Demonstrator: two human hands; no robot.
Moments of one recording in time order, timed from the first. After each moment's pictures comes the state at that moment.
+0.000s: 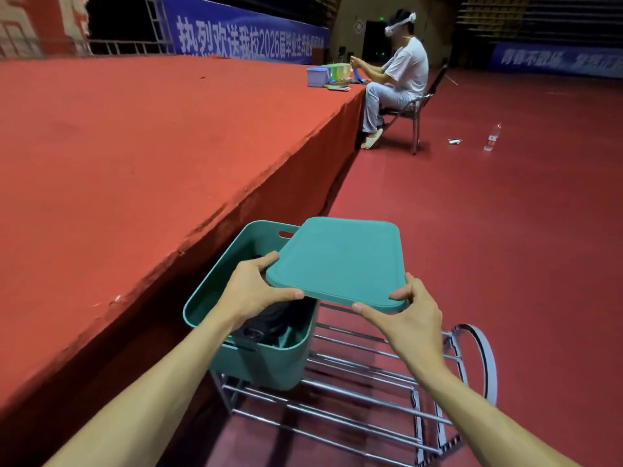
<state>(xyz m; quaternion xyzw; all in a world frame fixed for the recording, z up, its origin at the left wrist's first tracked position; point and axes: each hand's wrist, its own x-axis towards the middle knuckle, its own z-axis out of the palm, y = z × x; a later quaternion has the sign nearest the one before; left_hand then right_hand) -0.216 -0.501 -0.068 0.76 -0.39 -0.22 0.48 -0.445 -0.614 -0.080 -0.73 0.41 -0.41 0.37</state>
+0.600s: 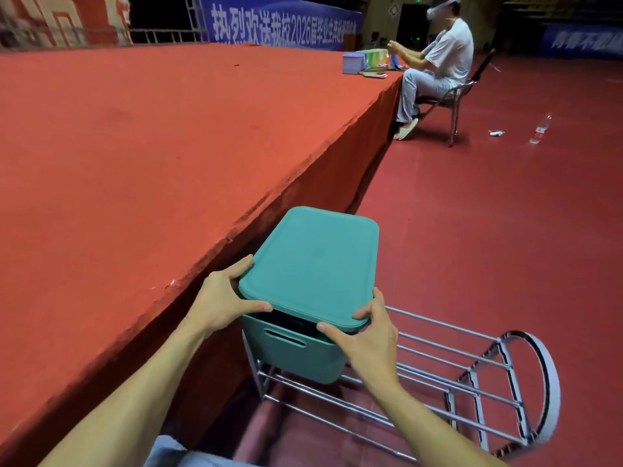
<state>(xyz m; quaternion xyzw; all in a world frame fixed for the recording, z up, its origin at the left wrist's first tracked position) -0.131 -0.412 -0.110 0.79 -0.36 -0.19 0.46 -0.348 -0.546 -0.145 -0.75 0.37 -0.37 0.41</state>
